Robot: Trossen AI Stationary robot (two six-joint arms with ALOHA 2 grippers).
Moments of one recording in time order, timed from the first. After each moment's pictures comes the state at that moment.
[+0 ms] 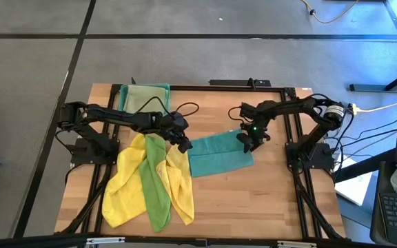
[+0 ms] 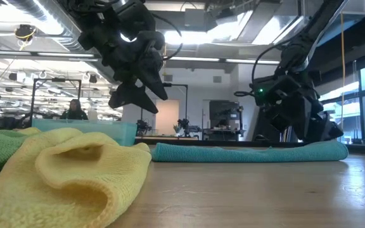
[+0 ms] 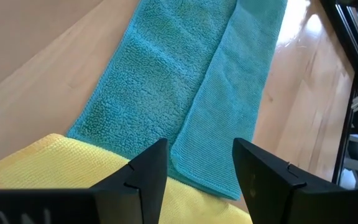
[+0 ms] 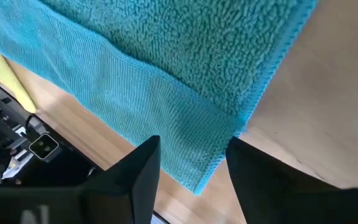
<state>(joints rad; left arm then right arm) 0.17 1.53 0.85 -0.14 0.23 -0.73 -0.55 1.65 0.73 -0.73 -0.74 0.48</state>
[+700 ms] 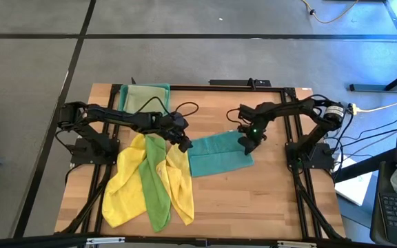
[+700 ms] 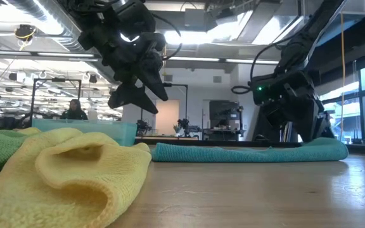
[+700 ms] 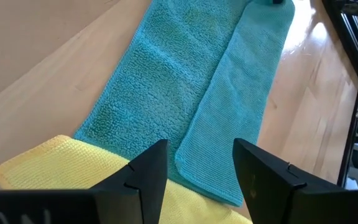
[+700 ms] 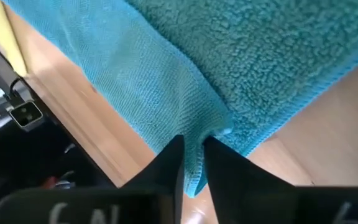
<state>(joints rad) 0.17 1.53 0.85 -0.14 0.20 -0.76 -0.51 1.65 0.73 -0.71 -0.76 0.29</state>
